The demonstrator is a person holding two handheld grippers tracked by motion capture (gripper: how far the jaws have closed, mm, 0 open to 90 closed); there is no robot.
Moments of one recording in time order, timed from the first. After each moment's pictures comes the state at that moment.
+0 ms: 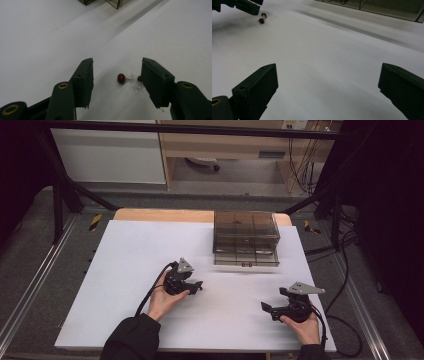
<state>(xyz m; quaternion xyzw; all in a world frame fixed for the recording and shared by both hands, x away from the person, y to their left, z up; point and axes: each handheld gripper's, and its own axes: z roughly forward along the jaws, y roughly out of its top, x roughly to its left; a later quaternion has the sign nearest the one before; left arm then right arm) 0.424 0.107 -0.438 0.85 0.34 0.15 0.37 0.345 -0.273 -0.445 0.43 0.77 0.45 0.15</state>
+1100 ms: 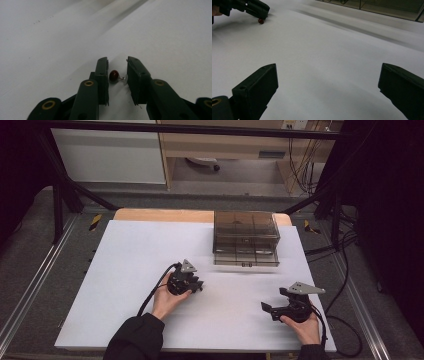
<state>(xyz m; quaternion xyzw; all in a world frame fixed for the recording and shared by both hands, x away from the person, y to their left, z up) 0.429 0.100 -0.449 0.86 0.34 0.12 0.37 0.345 -0.274 -0.445 0.43 0.77 0.45 0.15</state>
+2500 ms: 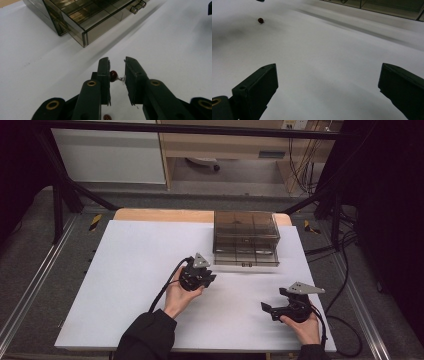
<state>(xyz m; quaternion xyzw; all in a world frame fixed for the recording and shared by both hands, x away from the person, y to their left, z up) 0.422 0.059 -0.409 0.85 0.32 0.14 0.40 0.345 -0.273 -0.445 0.43 0.77 0.44 0.14</state>
